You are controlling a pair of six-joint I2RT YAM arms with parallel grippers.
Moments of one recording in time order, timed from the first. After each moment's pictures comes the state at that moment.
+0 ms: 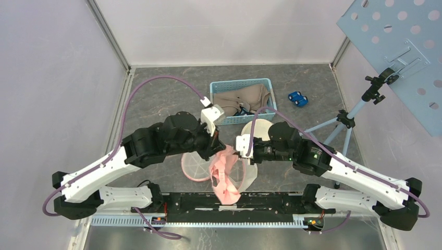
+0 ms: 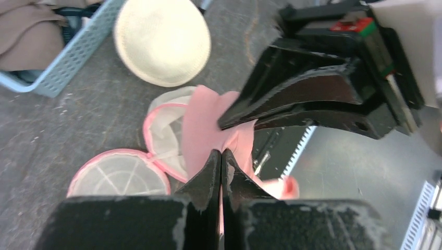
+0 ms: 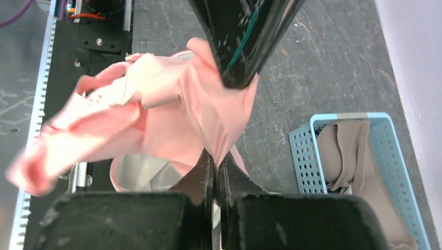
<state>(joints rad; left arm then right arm) -1.15 1.05 1.33 -0.80 0.00 -0.29 1.08 0.94 0.97 -0.43 -0.29 -0.49</state>
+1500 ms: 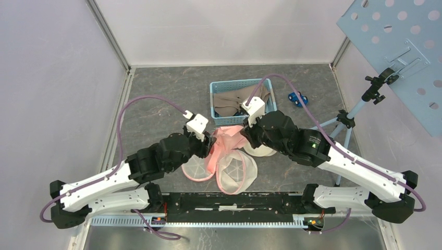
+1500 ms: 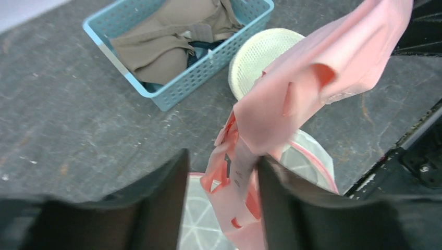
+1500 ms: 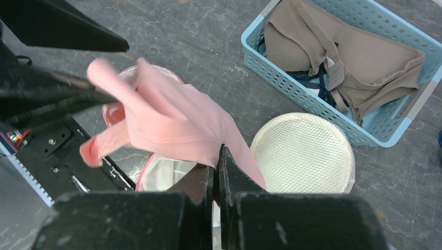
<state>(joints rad) -1.15 0.82 0.86 -0.39 -0.47 -0.17 1.08 1.08 1.21 -0.62 0.30 0.16</state>
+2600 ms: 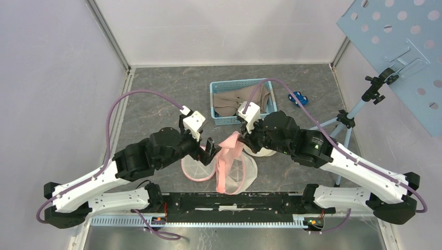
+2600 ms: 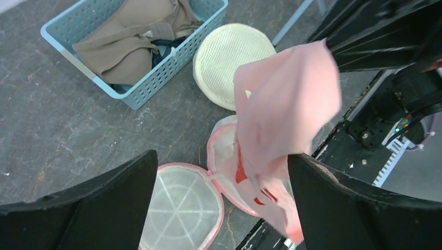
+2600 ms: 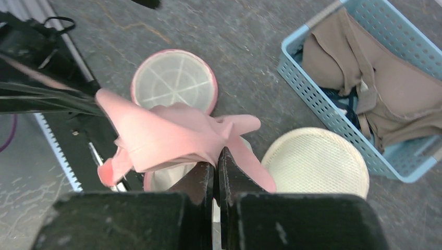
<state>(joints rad) -1.15 0.81 1.02 -0.58 -0.32 -0.19 1.08 1.04 1.21 -0.62 0.08 0.04</state>
